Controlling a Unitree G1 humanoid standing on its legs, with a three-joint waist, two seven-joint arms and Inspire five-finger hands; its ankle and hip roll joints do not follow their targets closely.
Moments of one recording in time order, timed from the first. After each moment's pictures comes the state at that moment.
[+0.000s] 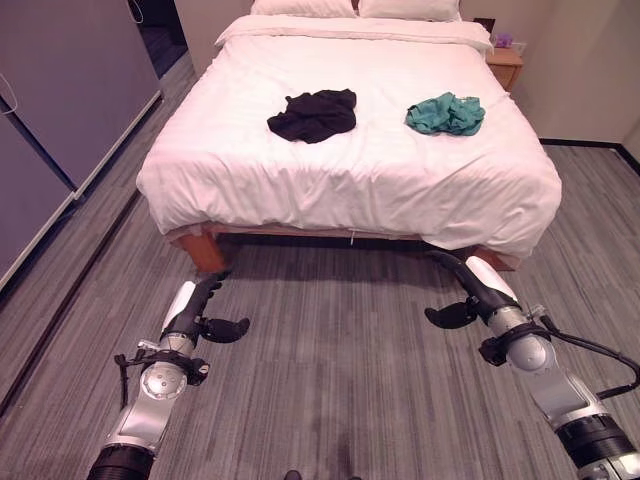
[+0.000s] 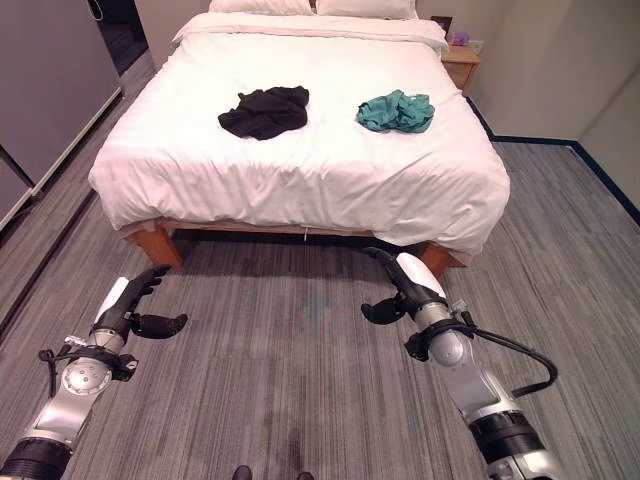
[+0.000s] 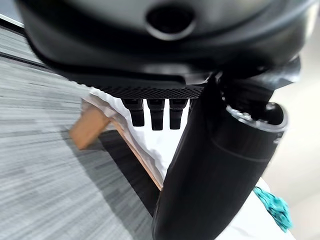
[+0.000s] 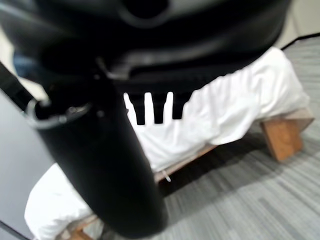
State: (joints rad) left arm -0.04 0.52 -0.02 0.29 0.12 -0.04 0.06; right arm -0.16 -0.69 0.15 0.17 -0.26 0.00 0.04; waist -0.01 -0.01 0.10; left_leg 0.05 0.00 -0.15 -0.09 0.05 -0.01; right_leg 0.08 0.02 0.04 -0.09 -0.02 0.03
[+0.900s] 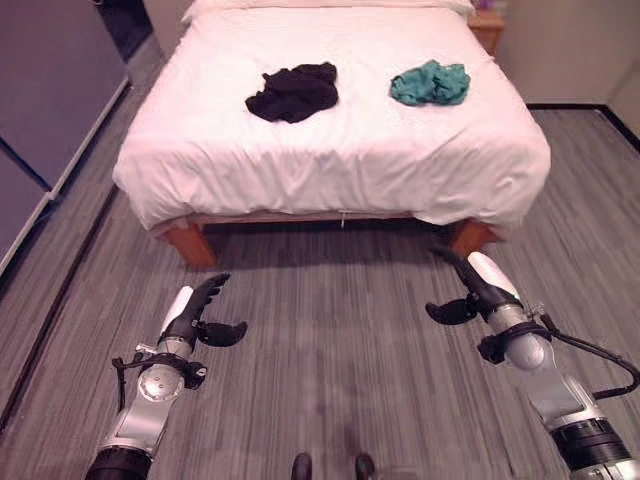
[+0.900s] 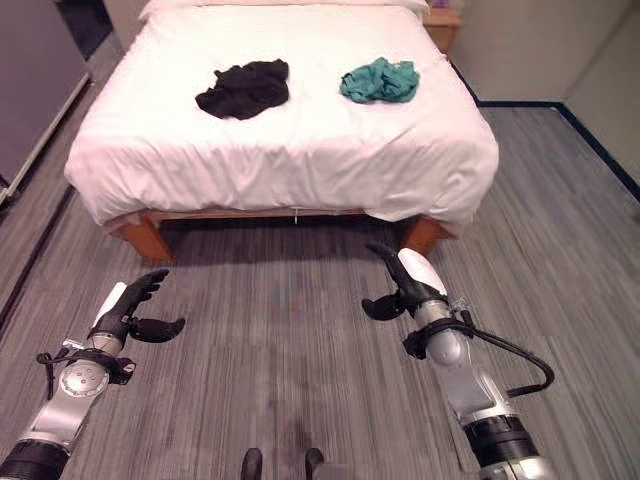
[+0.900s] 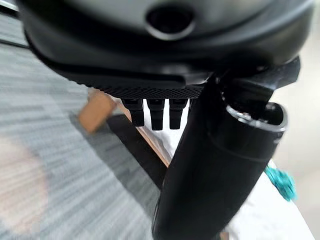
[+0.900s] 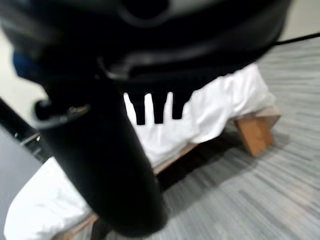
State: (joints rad) left arm -0.09 0.52 -0.08 0.31 0.07 -0.04 0.06; right arm -0.23 -0.61 0.16 0.14 -0.32 0.06 0.04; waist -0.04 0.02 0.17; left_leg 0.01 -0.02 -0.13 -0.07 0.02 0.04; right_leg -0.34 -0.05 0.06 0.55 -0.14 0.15
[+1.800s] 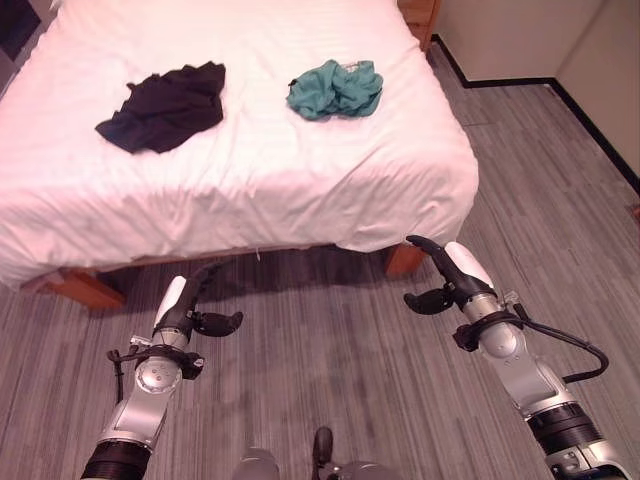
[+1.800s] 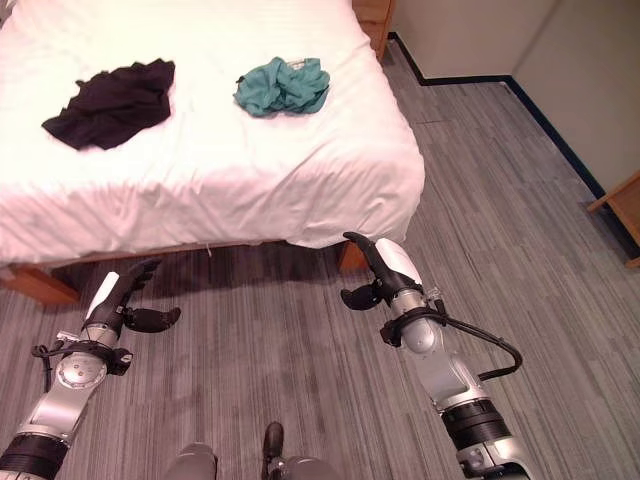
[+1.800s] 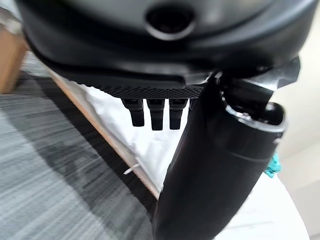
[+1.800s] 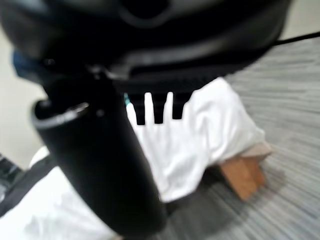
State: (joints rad) left arm -0.04 0.48 -0.05 0.23 0.09 -0.03 0.08; right arm -0.25 -0.64 0.19 0.15 -0.30 0.05 0.00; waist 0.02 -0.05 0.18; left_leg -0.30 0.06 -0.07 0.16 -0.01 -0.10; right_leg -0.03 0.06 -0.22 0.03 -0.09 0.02
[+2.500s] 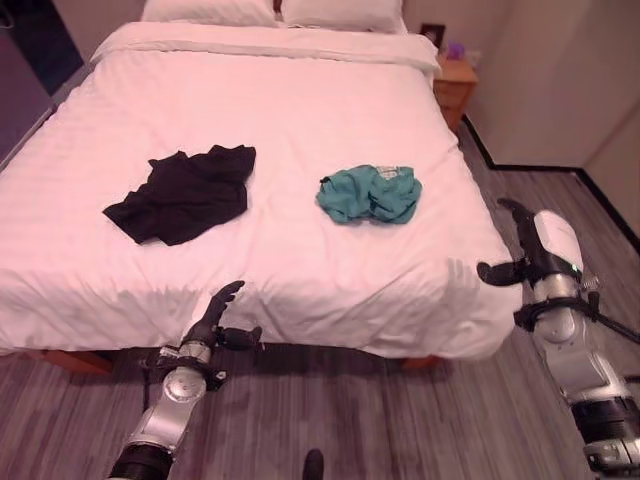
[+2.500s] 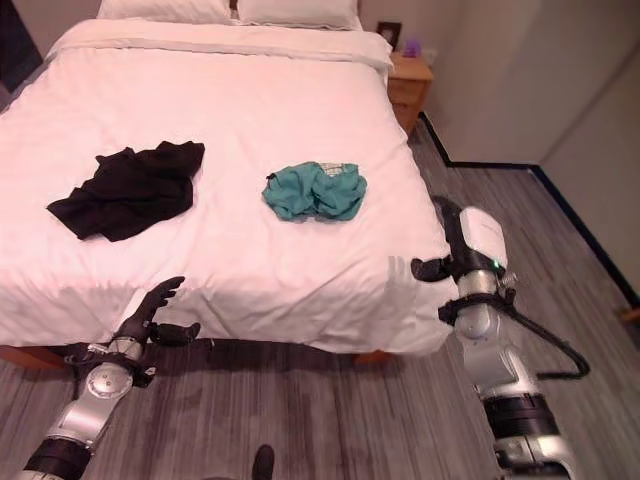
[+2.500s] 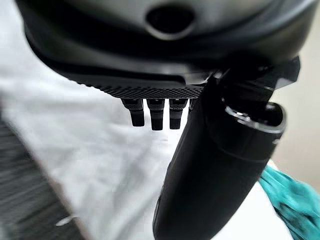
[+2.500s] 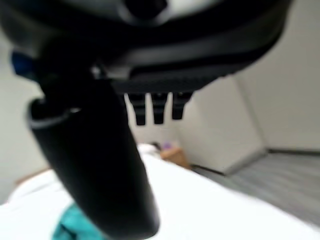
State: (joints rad) left arm -0.08 0.48 -0.11 0.43 0.12 -0.04 0.13; right arm -0.43 -0.73 0.07 0.22 -0.39 0.14 -0.17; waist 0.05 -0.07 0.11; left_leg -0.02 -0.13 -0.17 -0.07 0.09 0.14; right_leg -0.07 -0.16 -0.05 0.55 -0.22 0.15
